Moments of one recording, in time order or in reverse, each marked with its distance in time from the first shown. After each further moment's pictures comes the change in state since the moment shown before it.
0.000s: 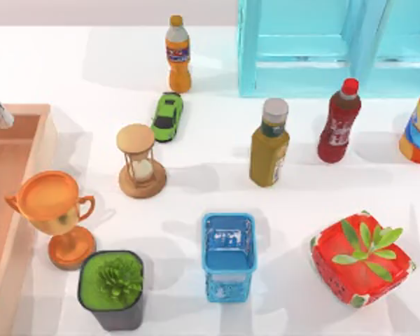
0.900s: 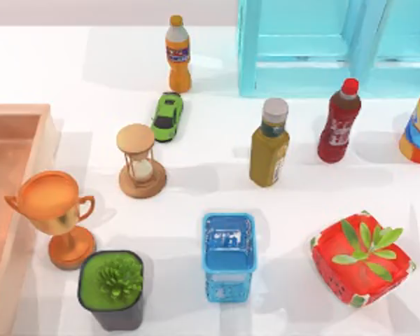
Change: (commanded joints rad) left arm 0.279 0.099 0.018 -0.238 -0.049 0.279; right arm 0.000 0.000 0.000 0.000 0.000 0.000
